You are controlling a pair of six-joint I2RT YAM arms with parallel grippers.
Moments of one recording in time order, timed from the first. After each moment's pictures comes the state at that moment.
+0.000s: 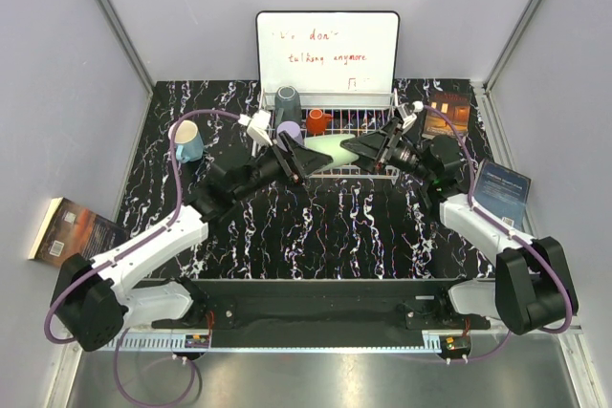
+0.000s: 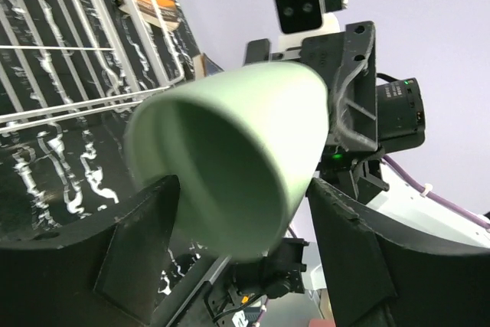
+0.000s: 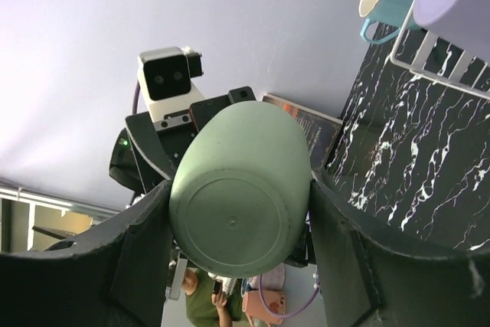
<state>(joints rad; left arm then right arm) -0.68 1.12 0.80 0.25 0.24 -0.98 0.31 1.28 0.69 0.78 -0.78 1.40</state>
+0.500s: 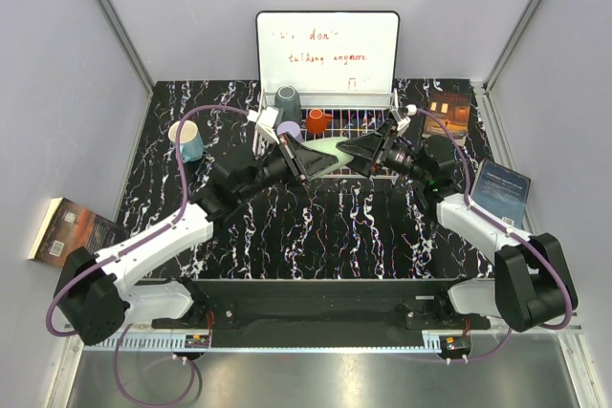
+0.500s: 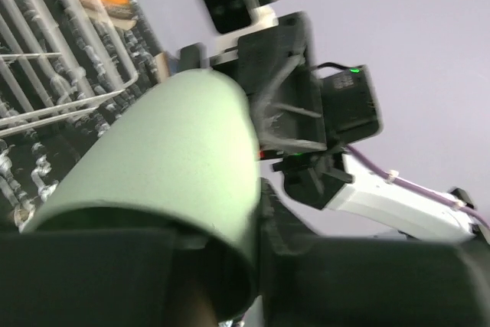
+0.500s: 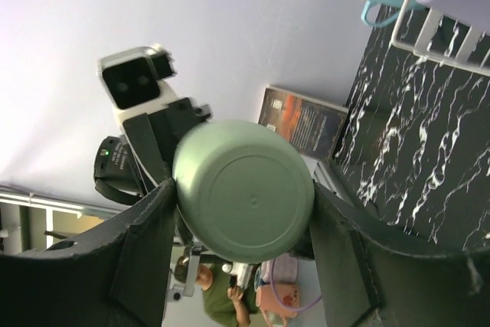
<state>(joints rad) -0.74 1.17 0.84 0.32 0.25 -0.99 0.34 1.29 0.69 0.76 -0.78 1.42</state>
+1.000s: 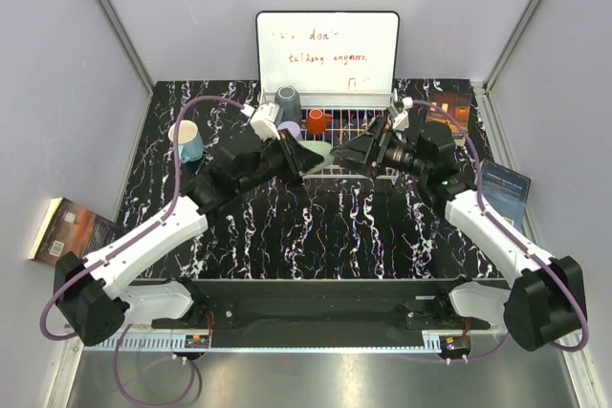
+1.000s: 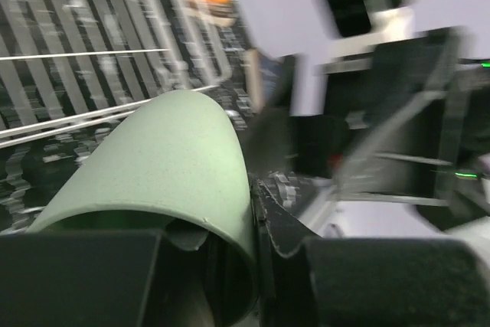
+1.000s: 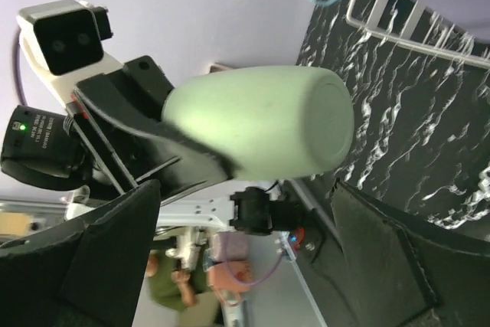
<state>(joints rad) -0.74 1.18 0.99 -0.01 0.13 -0.84 0.38 1.20 0.81 0.31 -0.75 1.14</state>
